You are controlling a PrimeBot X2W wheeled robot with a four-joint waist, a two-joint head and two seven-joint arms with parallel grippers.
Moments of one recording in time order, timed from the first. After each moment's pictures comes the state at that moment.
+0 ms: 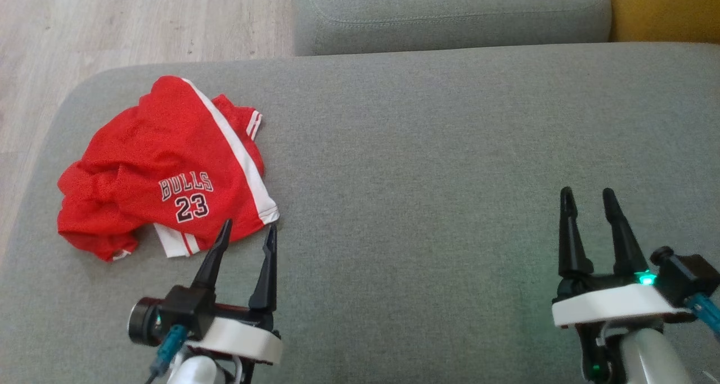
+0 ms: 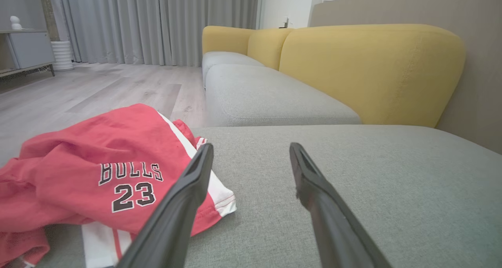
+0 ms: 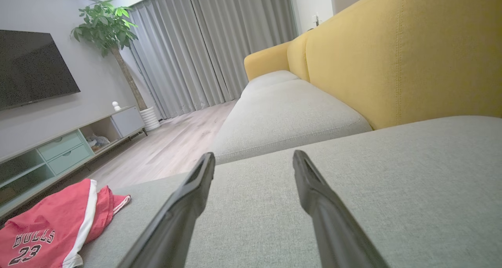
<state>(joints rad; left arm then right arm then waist) -0.09 0.16 -0.38 0.23 -0.33 0.05 -0.23 -0.03 -0.04 0.02 0.17 0.30 0.13 -0.23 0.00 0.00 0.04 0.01</state>
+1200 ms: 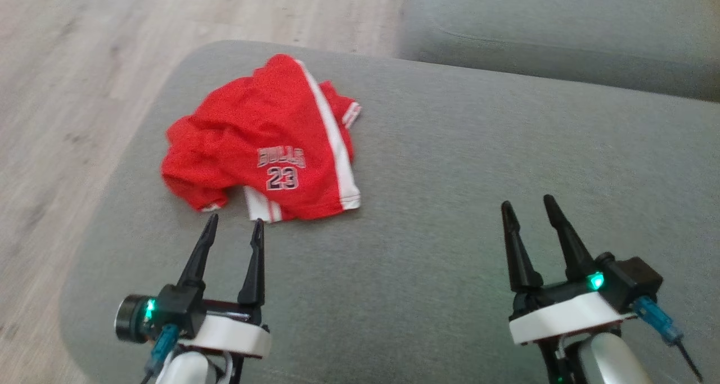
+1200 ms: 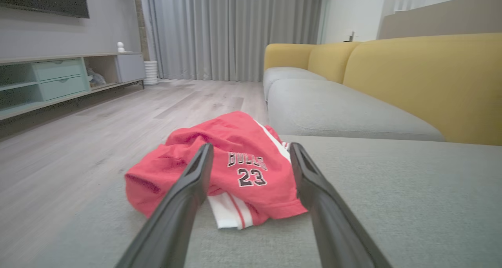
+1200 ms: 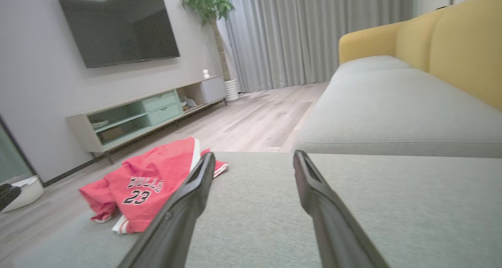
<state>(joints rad) -0.09 0.07 -0.21 0.28 -0.14 -0.03 -0.25 -0.03 -0.04 0.17 0.18 0.24 0.13 -0.25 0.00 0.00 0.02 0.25</state>
